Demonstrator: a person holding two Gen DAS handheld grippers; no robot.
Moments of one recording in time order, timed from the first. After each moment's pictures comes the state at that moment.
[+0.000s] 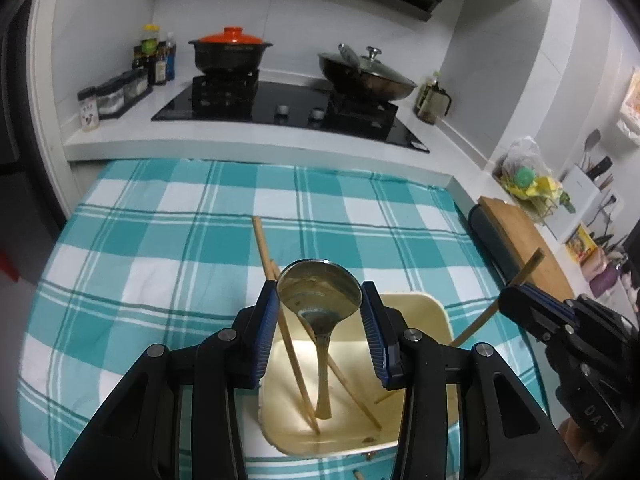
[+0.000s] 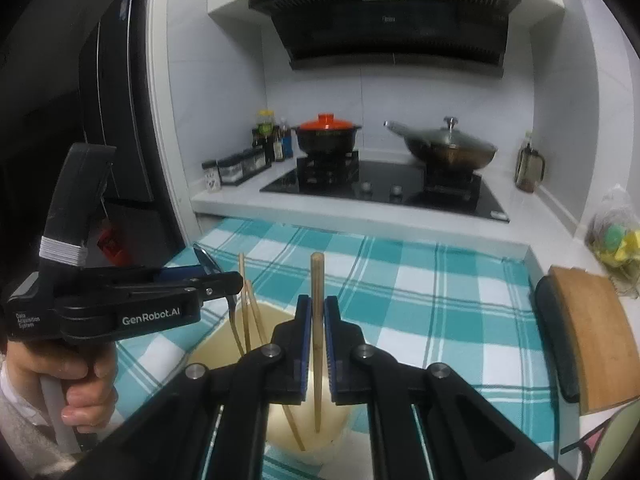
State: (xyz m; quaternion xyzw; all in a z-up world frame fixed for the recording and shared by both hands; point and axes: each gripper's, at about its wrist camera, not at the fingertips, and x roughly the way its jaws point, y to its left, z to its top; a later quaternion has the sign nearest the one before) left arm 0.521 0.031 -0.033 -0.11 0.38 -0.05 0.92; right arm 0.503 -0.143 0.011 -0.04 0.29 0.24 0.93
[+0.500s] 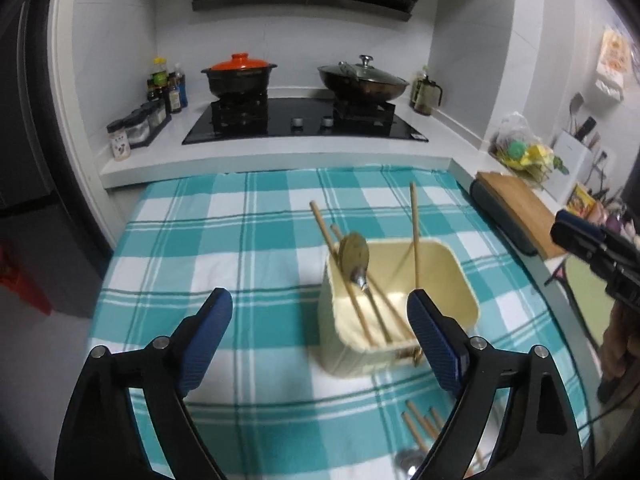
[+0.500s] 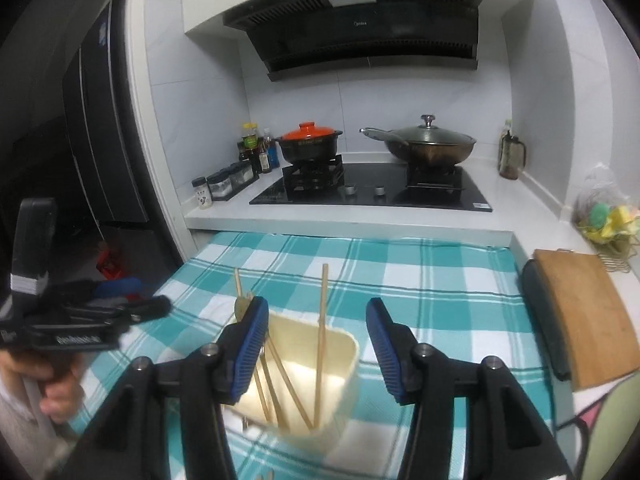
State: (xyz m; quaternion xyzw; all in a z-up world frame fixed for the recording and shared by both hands) left arm 0.416 0.070 0.003 -0.02 0.37 -0.05 0.93; right arm 0.464 -0.177 0.033 -0.01 0.28 0.21 0.94
